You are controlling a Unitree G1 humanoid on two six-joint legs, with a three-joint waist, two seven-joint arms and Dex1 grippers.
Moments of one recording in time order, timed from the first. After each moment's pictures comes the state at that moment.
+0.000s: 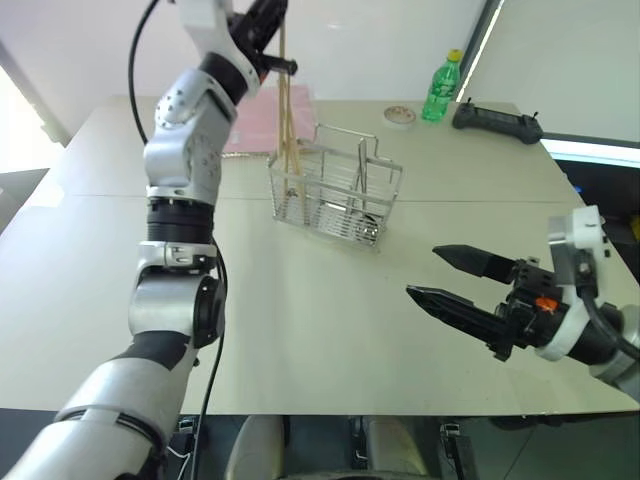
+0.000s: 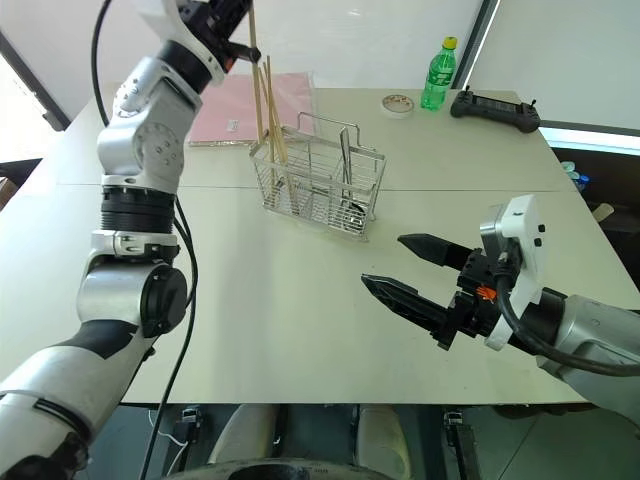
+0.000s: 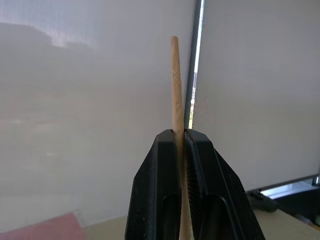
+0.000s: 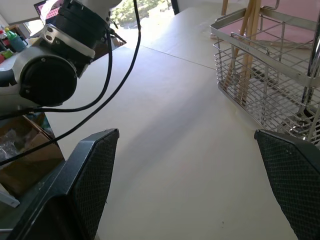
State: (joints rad) left arm -1.19 0.23 0.18 0.48 -0.36 0.20 -0.43; right arm 0.19 -1.06 -0.57 -0.86 1.60 0.73 0.26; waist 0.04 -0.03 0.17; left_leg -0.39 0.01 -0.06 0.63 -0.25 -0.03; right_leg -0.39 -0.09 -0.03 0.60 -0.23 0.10
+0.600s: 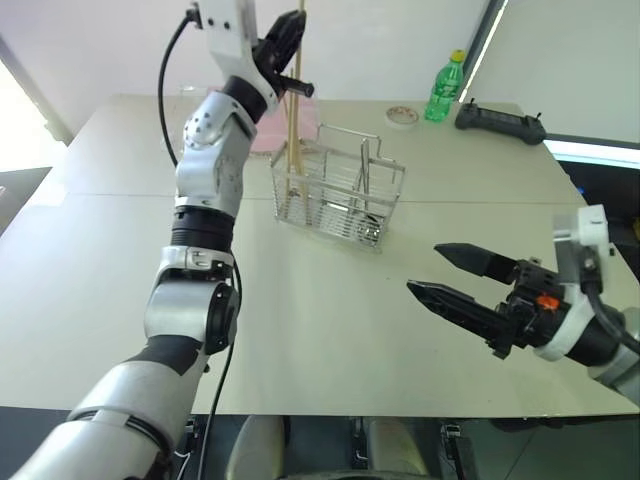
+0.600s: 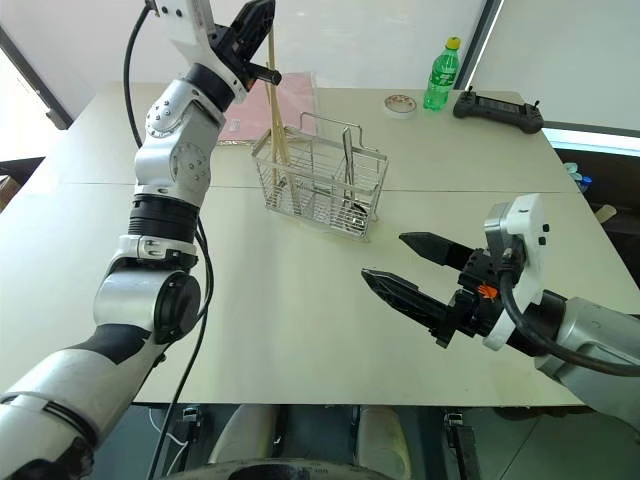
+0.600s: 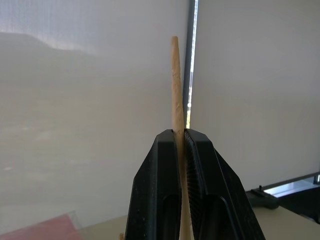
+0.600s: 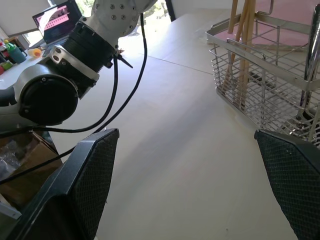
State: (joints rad) left arm -1.18 0.16 0.17 0.61 -0.32 0.03 -0.45; right arm 0.20 -1.05 -0.57 -0.87 1.64 0.71 0.20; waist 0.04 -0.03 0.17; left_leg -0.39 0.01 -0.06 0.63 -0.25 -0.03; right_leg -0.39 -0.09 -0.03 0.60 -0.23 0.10
